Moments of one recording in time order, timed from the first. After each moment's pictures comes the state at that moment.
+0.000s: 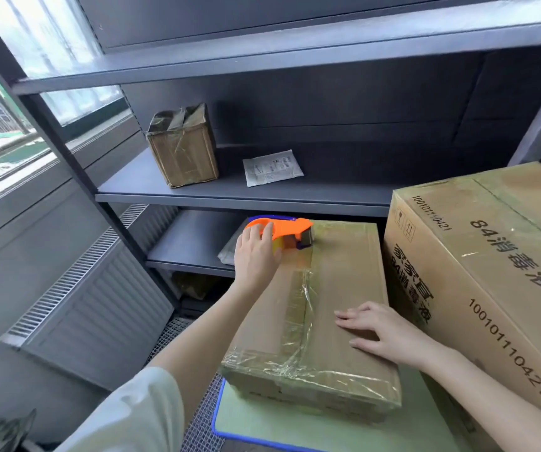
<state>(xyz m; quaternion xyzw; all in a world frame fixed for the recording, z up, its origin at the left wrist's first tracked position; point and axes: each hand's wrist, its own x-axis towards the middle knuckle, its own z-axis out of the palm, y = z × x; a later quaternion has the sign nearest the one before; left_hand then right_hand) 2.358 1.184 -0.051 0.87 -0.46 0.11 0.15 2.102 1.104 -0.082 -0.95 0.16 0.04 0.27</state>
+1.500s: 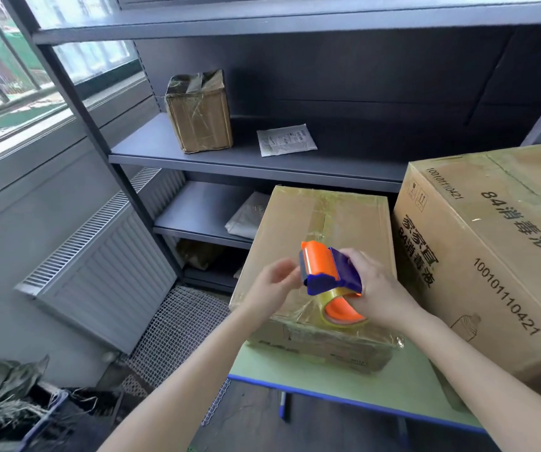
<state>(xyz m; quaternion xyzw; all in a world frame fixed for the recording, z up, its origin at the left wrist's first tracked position) 2.268 1.303 -0.038 0.68 -0.37 -0.35 0.53 2.120 1.177 -0.031 -0.91 0.23 -0.14 0.33</state>
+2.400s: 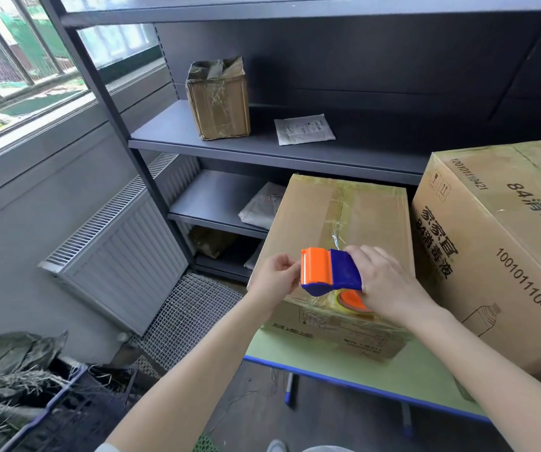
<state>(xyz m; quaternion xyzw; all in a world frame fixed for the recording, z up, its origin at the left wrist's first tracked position) 2.270 1.329 -0.036 0.73 -0.21 -0.38 0.52 2.129 1.198 -0.032 -0.97 0.20 -0.07 0.08</state>
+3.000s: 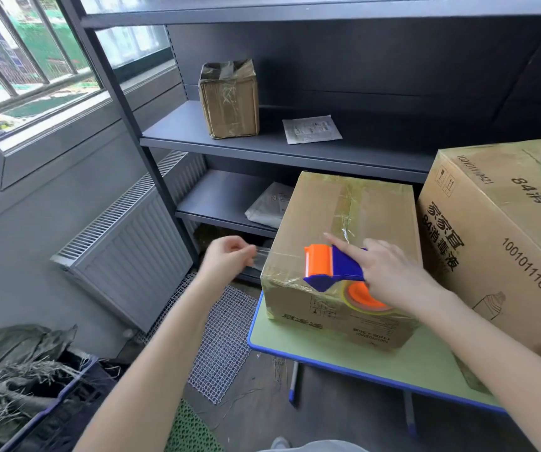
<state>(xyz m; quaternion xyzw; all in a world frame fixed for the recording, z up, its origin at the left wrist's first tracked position) 2.334 1.396 -0.026 0.78 -0.21 -0.27 0.52 2.134 1.218 -0.022 -0.98 0.20 -0.06 0.02</state>
